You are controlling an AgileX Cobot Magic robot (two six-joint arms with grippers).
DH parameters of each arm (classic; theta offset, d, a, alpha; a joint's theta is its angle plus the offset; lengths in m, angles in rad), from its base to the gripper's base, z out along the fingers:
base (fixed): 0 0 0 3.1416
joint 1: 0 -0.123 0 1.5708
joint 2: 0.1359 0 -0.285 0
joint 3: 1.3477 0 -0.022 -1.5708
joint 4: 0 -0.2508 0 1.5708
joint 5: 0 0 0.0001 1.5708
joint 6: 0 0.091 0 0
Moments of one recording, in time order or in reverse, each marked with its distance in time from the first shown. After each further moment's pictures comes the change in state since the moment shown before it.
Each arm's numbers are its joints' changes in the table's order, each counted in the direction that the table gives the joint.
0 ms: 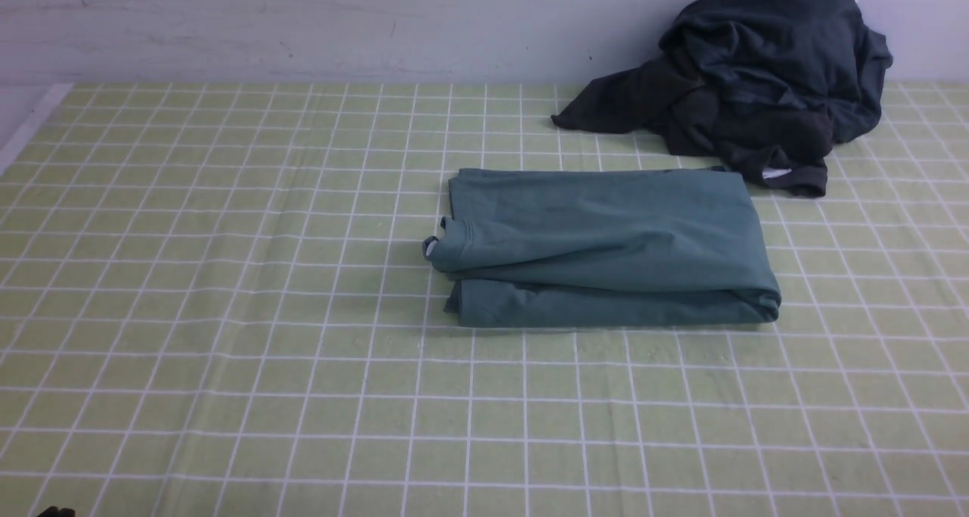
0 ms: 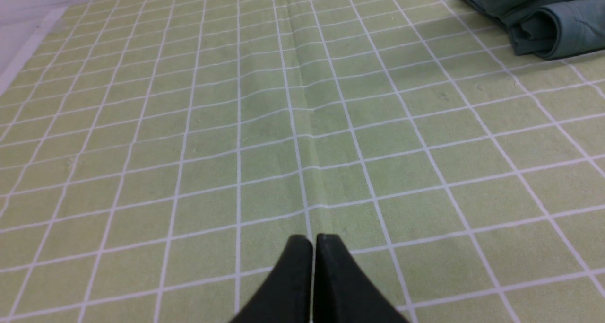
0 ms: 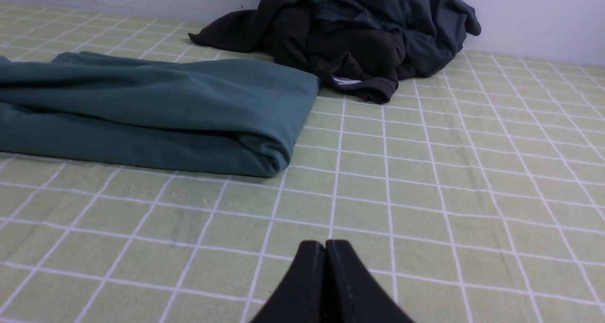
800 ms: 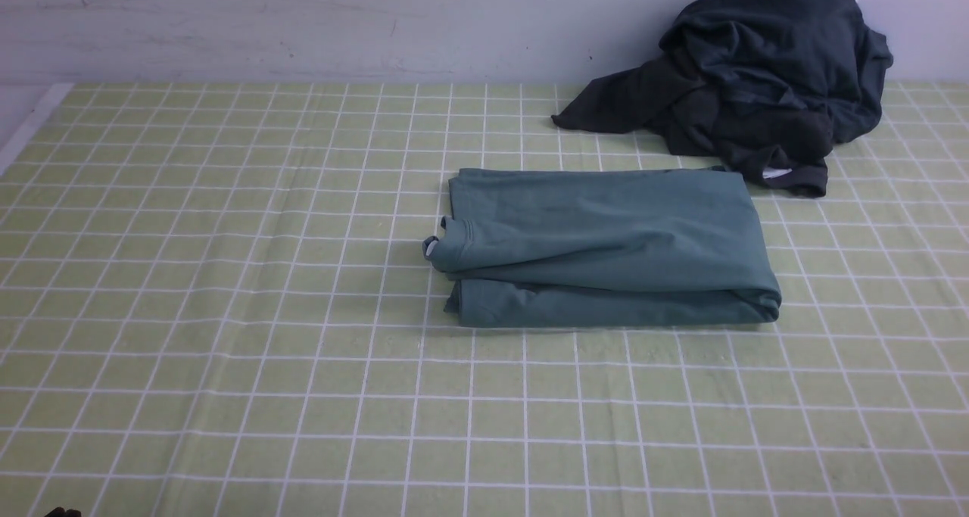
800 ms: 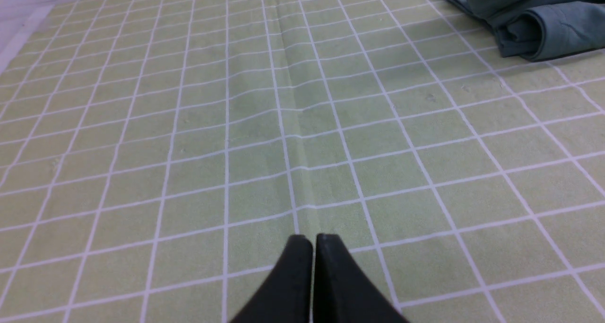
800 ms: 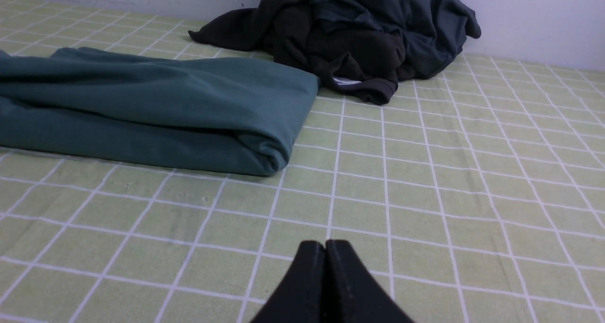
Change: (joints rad) right arm 0.000 0.000 0.000 0.000 0.000 -0.018; left arm 0.041 0.000 -0.001 -0.032 0.000 -0.051
